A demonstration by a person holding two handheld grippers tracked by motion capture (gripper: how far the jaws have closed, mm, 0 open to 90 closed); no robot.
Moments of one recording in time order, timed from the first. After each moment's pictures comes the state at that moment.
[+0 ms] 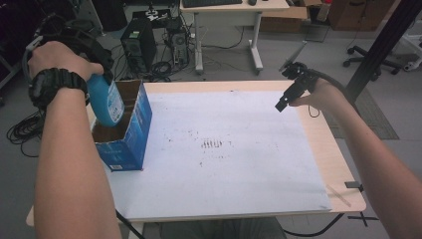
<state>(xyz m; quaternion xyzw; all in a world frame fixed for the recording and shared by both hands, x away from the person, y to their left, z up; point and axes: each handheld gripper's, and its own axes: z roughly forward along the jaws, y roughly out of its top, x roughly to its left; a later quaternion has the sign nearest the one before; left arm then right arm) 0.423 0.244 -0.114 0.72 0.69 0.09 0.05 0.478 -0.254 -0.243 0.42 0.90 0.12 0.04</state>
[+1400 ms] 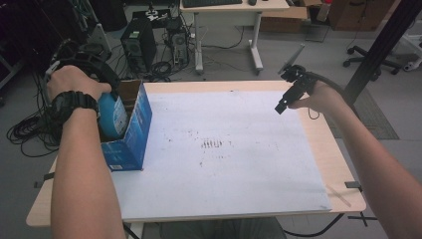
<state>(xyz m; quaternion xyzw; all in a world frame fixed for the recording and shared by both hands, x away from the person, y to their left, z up) 0.430 0.248 -0.171 0.72 0.69 0.08 0.04 0.477 -0.253 -0.250 0.42 0.90 0.11 0.04</state>
